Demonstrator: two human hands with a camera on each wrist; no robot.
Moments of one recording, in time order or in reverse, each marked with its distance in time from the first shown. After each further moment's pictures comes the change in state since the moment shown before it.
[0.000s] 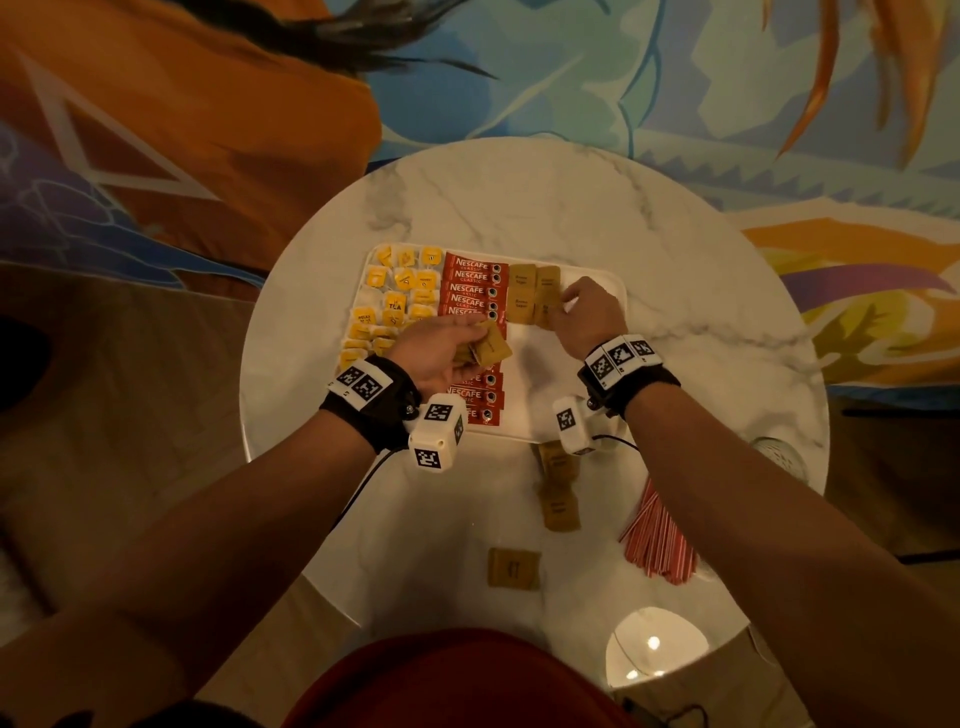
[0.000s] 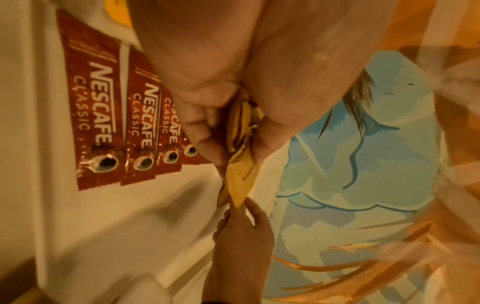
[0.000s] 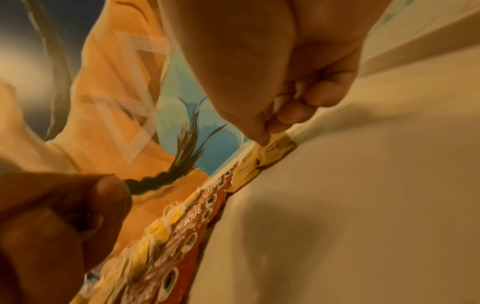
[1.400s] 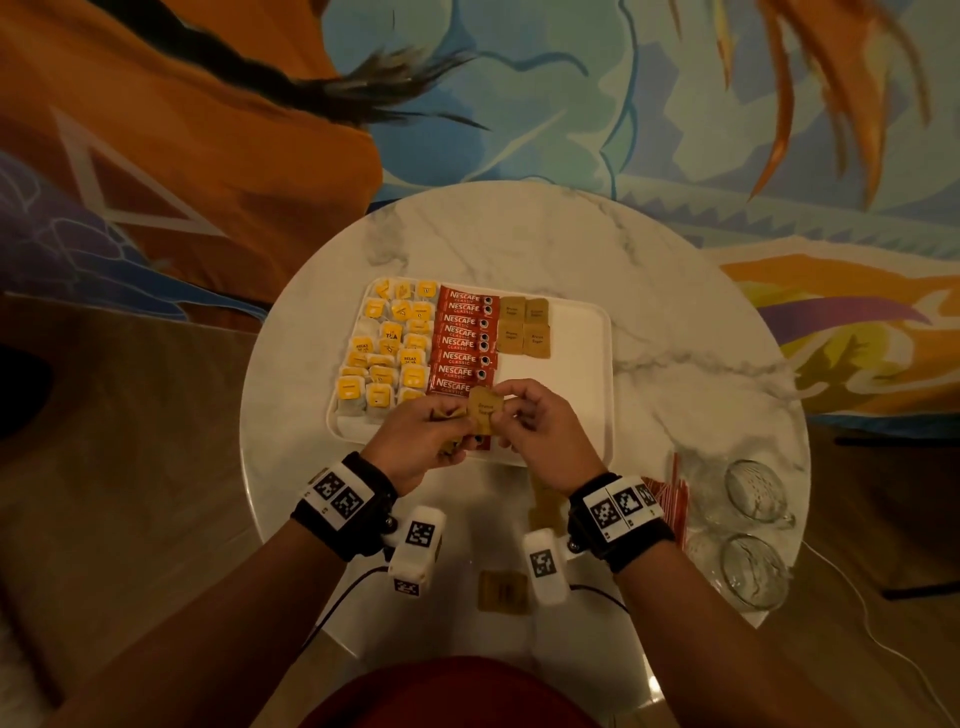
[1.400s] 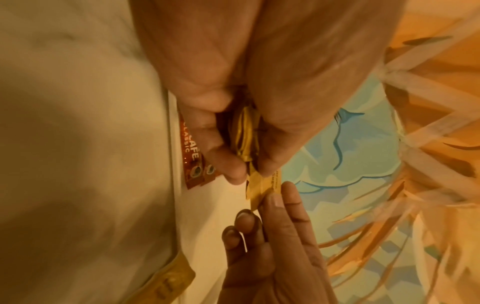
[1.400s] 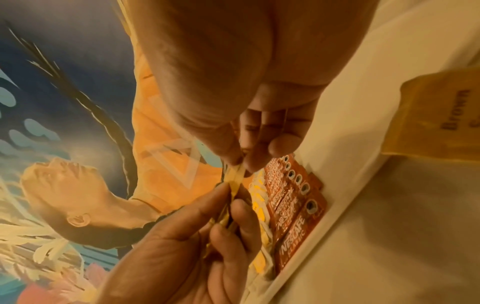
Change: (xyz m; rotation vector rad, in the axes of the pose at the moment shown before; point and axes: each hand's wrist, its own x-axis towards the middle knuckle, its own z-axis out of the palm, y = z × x) left_hand -0.061 -0.053 -0.006 0.131 -0.017 0.150; right_hand -0.138 -0.012 0.009 0.746 -0.297 -0.213
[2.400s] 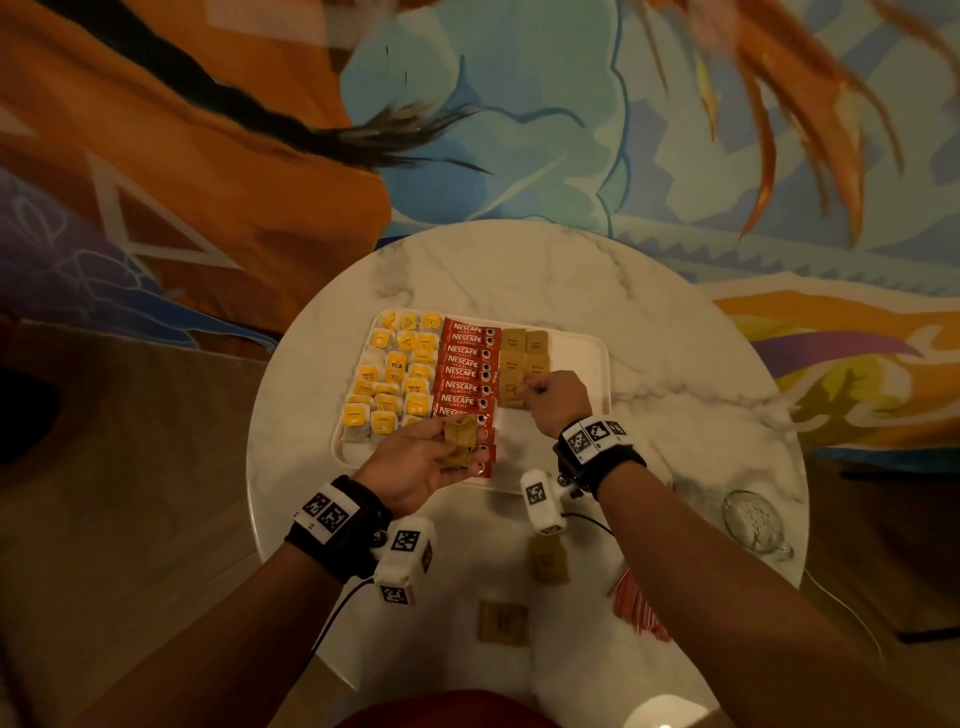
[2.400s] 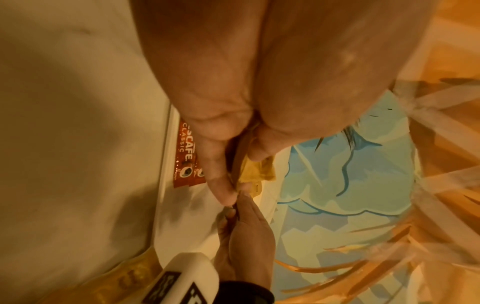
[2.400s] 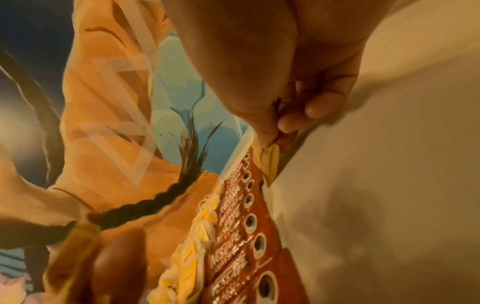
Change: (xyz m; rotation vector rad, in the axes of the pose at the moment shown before) left_hand -0.003 0.009 -0.007 -0.281 -0.120 -0.061; right_hand 0.095 0.011 -0.031 -0.539 0.212 0.261
